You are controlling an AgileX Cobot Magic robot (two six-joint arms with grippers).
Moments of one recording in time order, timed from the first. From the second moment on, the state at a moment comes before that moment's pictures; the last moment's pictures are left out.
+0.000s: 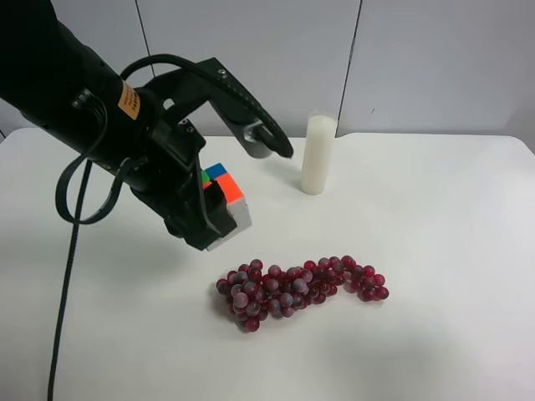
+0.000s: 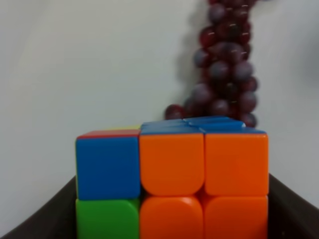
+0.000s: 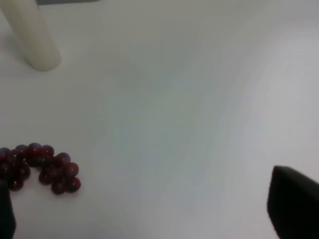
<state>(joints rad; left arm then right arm) -0.81 1.45 -1.02 -0.10 0.65 0.33 -0.03 0.00 -0.50 0.13 1.07 -0.05</state>
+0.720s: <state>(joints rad) -0.95 1.45 -1.02 -0.14 0.50 0.39 -0.03 0.00 -0.50 0.13 1.07 -0.05</state>
